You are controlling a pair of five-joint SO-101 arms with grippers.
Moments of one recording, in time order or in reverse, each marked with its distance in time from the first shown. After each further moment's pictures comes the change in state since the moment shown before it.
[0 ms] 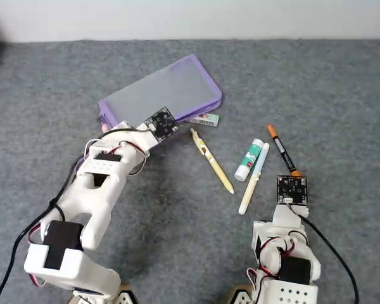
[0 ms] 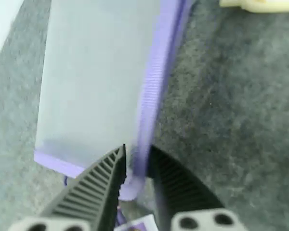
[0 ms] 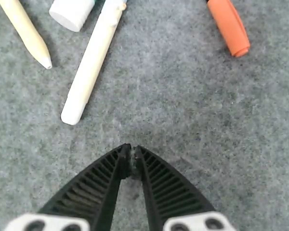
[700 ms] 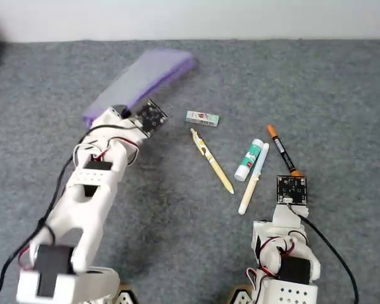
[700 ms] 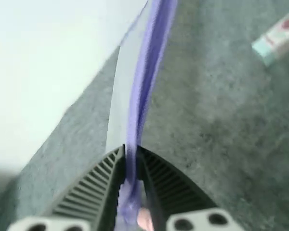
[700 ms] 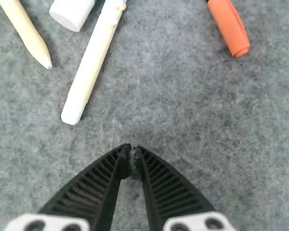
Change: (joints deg) left arm -2.2 -12.7 7.1 -12.6 6.2; right arm 0.0 0.0 0.0 0.0 0.0
